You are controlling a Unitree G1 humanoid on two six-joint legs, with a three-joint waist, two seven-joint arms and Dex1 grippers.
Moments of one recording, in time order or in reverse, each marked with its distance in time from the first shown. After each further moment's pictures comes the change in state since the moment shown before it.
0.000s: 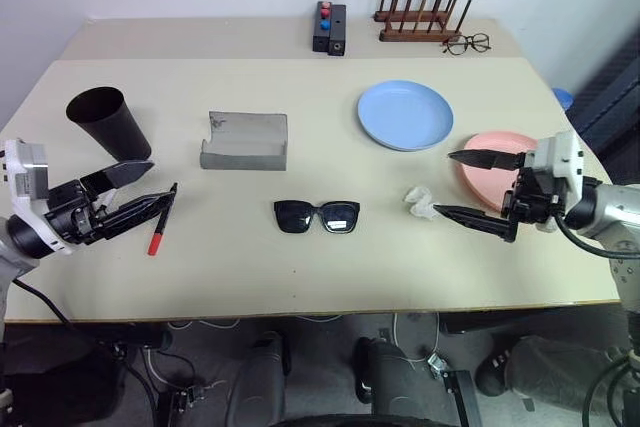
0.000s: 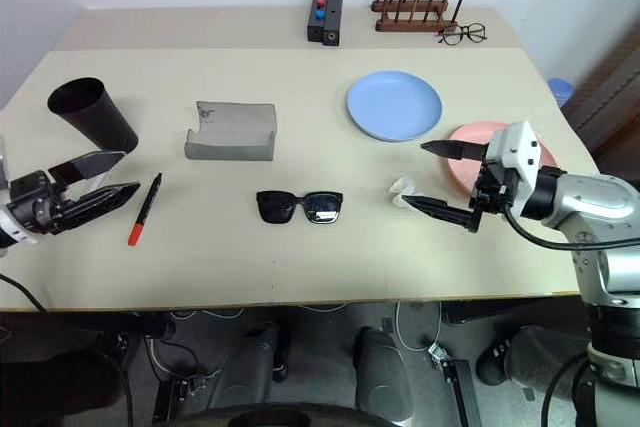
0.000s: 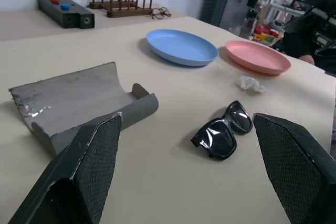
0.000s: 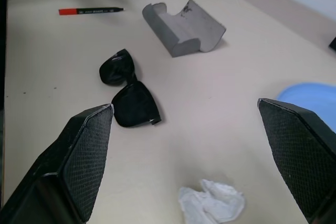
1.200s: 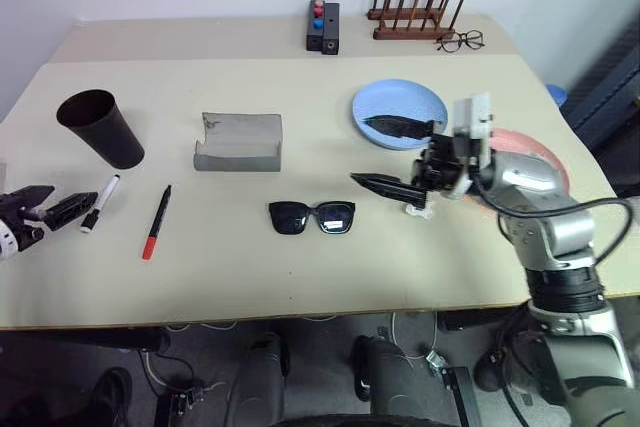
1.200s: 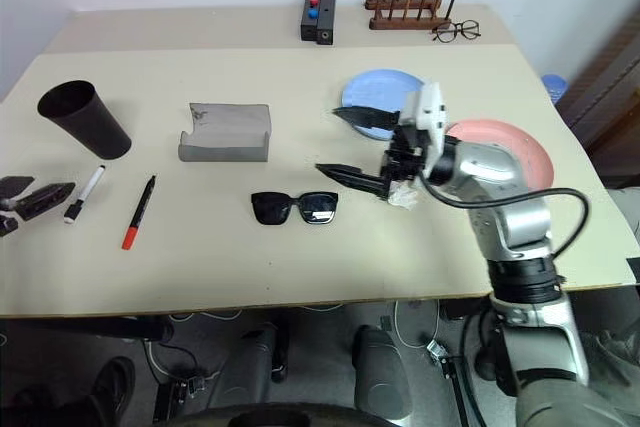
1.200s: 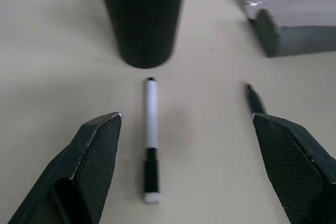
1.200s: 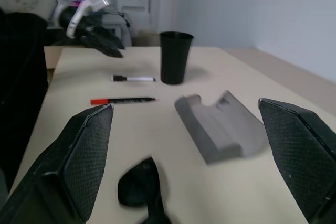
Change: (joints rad) left arm -0.058 0.160 0.029 0.233 0.237 0.258 0.484; right arm -0.311 0.369 0.292 0.039 -0.037 0.016 -0.143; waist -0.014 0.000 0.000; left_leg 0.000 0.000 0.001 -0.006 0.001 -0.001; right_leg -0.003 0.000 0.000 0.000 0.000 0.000
